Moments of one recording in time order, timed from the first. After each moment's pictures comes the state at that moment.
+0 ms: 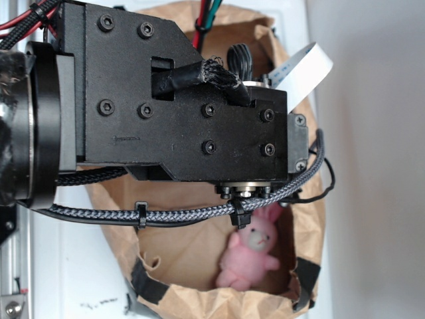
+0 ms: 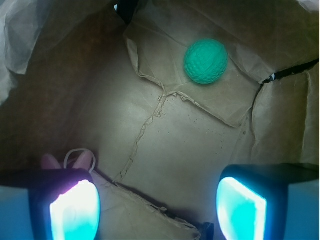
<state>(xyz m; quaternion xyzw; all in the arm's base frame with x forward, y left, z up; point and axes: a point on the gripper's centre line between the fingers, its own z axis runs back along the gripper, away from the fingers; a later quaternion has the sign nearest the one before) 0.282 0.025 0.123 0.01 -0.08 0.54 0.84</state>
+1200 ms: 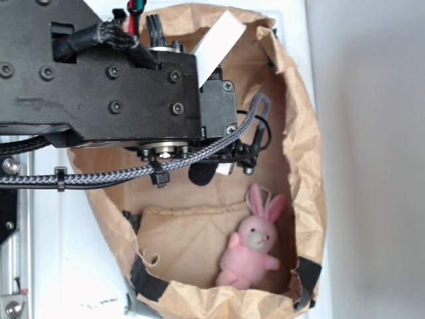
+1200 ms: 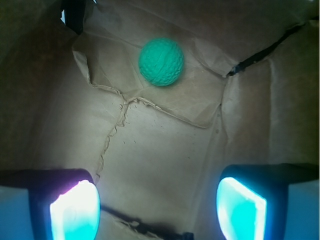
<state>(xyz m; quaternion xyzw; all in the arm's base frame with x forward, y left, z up) 0.257 0.046 0.114 0.00 -0.10 0.60 0.79</state>
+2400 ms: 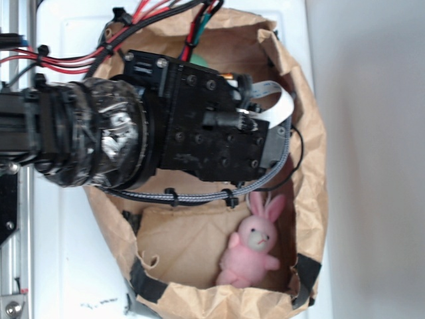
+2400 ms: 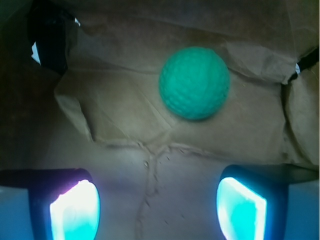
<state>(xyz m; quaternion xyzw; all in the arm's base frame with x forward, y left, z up) 0.301 0.056 0.059 0.05 -0.17 0.67 0.72</state>
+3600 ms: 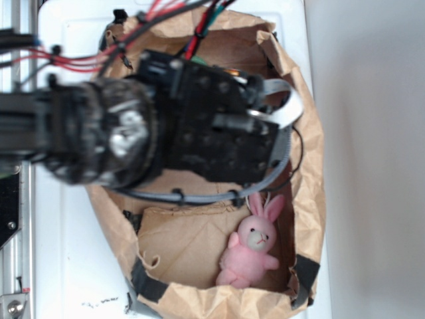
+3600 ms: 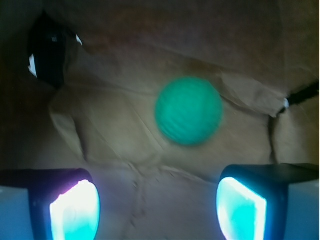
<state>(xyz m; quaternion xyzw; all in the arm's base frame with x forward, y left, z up) 0.282 0.076 0.068 0.10 -0.15 0.66 0.73</state>
